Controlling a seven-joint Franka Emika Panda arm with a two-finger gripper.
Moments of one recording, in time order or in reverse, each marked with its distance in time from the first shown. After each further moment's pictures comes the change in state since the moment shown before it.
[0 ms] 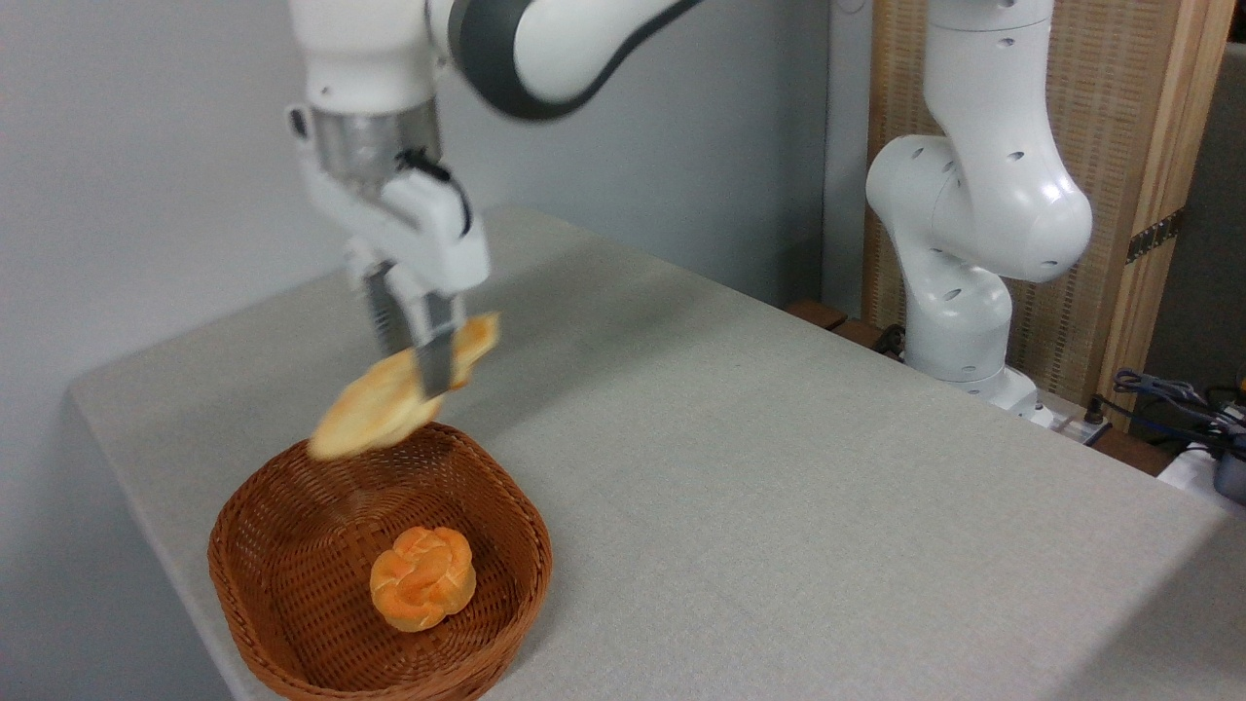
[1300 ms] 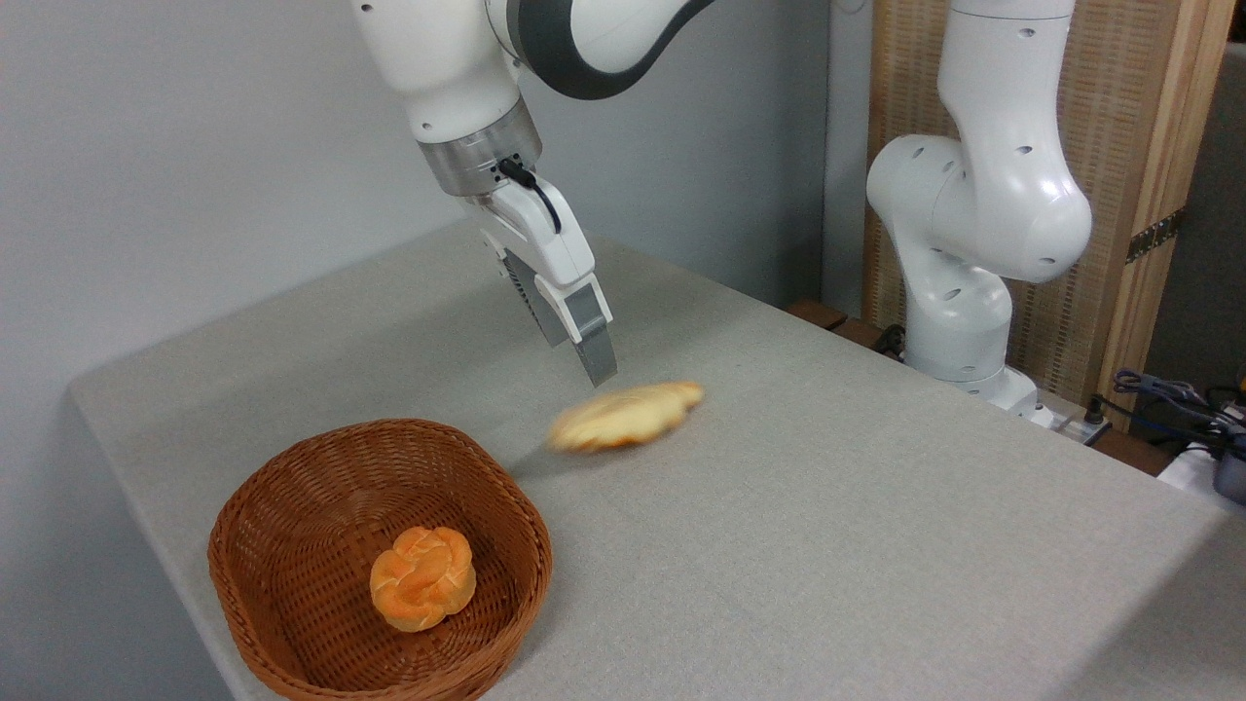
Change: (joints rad) arm -0.012 -0.121 -0.009 -0.177 0.058 -0.234 0.150
